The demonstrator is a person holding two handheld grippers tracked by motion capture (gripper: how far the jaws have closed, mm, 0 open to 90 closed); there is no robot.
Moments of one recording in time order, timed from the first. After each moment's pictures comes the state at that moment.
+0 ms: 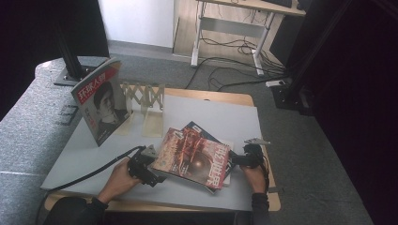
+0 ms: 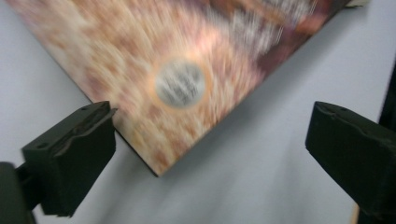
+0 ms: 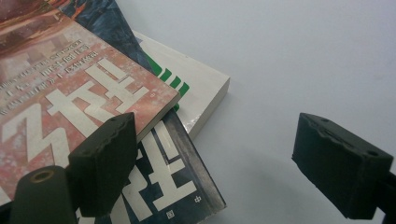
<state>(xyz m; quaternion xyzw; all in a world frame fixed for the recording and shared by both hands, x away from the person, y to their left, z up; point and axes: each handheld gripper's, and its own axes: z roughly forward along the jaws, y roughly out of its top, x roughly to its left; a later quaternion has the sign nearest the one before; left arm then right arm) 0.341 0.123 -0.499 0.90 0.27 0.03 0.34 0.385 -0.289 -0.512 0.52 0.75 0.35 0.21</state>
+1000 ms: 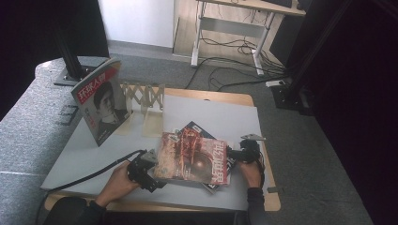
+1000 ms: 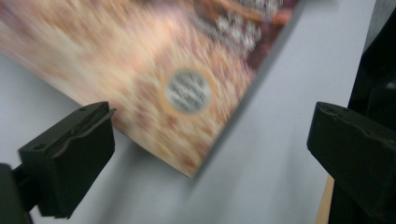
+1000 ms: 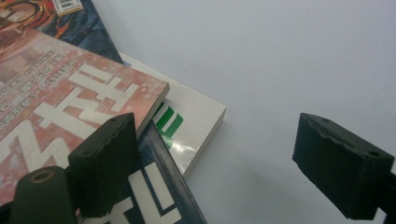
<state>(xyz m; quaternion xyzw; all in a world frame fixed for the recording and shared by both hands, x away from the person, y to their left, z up) 0.334 0.125 -0.491 0.90 0.23 0.01 0.36 0.400 -0.278 -0.511 0.52 0.74 0.34 0.24</state>
